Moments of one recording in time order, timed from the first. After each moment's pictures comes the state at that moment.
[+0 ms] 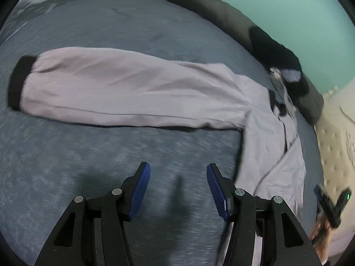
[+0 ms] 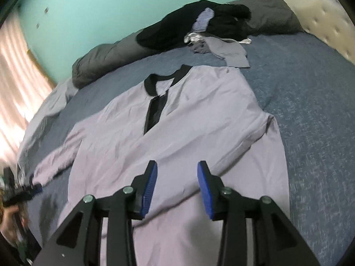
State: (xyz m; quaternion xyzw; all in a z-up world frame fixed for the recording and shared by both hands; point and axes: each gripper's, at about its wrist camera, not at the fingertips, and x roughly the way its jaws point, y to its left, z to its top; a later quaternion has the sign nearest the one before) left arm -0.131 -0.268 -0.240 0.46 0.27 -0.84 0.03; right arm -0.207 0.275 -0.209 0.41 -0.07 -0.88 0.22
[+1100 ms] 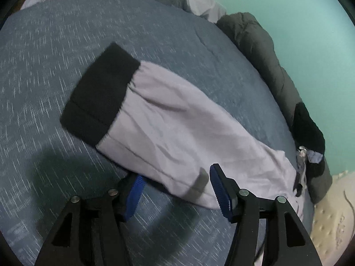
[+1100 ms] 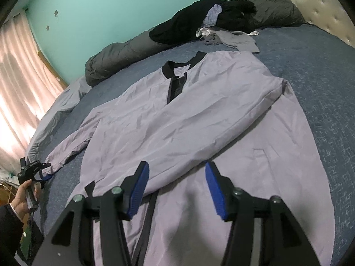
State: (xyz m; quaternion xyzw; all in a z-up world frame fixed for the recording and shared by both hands) left arm -0.144 -0.390 -0.283 0.36 0.40 -0.83 0.16; right arm -0.148 0.256 -0.248 0.40 -0.11 -0.88 0.24
